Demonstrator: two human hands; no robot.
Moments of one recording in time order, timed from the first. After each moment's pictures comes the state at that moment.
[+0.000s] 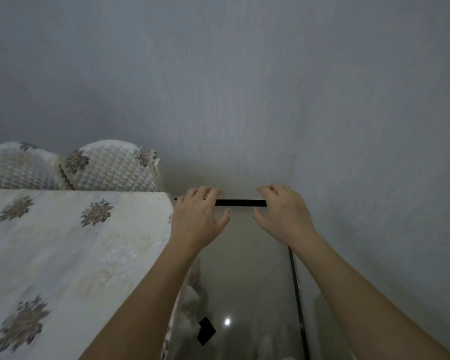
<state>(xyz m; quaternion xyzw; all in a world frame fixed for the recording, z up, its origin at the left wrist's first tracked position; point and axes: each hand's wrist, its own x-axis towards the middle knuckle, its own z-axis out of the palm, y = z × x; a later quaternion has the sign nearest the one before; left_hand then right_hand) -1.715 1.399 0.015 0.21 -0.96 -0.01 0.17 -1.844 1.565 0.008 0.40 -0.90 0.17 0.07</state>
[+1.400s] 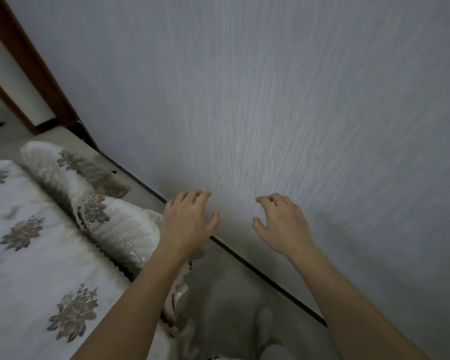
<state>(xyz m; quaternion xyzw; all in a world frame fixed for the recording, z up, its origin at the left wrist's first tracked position) -1.990 0.912 -0.004 0.49 -0.86 -0.01 0.16 -2.203 0.993 -0.010 0.64 -0.75 0.15 -0.01</state>
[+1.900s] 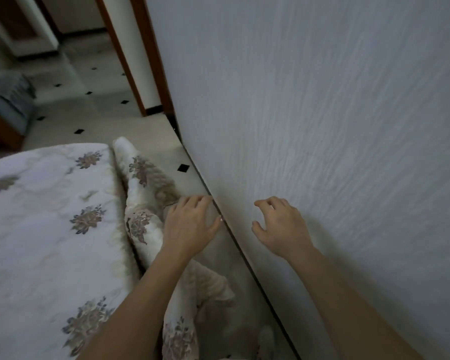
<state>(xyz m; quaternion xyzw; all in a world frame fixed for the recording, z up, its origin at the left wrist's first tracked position) -1.961 0.750 -0.003 0.67 -0.73 0.03 0.15 -2.184 0.729 -0.016 0.80 -0.58 0.16 -0.07</state>
